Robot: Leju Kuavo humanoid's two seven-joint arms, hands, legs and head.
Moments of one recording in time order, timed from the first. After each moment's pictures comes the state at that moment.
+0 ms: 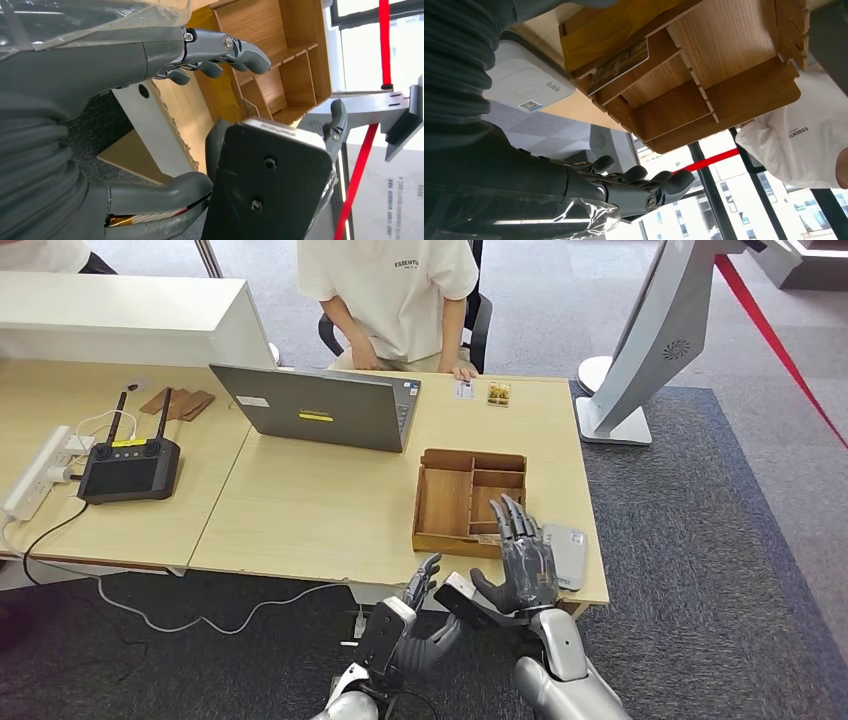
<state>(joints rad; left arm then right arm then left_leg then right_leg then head) -0.27 -0.09 -0.91 -1.07 0.34 0.34 -0.43 -0.44 0.00 0.68 -0.76 0.95 -0.66 0.07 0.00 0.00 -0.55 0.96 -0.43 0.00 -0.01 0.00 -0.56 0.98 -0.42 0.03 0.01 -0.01</state>
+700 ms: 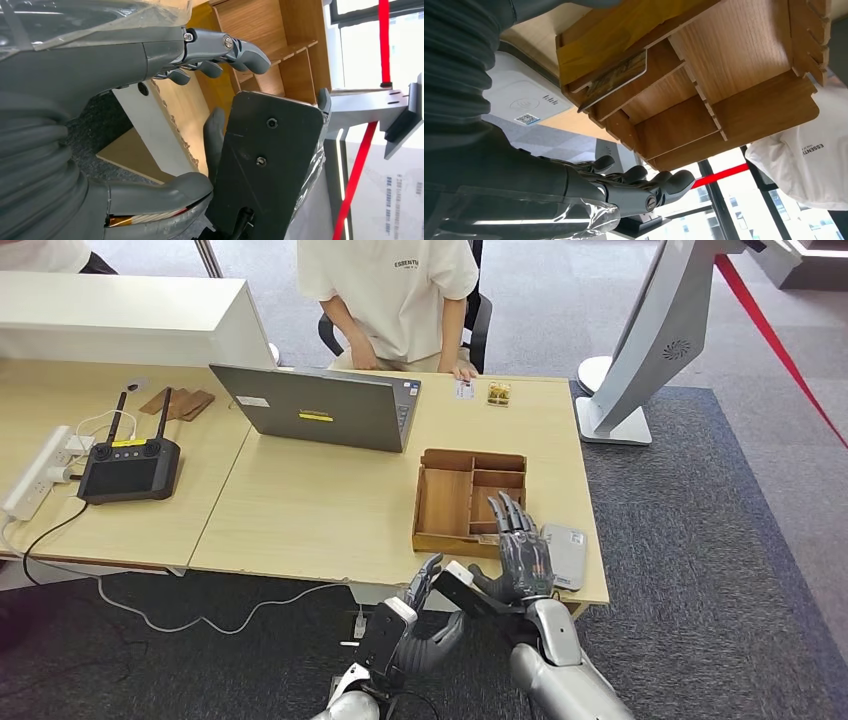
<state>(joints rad) -0.28 -0.09 -0.92 -1.06 0.35 0.34 -0.44 -0.51 0.04 0.69 -0.61 0.88 -0.67 0.03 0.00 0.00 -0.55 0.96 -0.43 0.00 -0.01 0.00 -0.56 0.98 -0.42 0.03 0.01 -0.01</state>
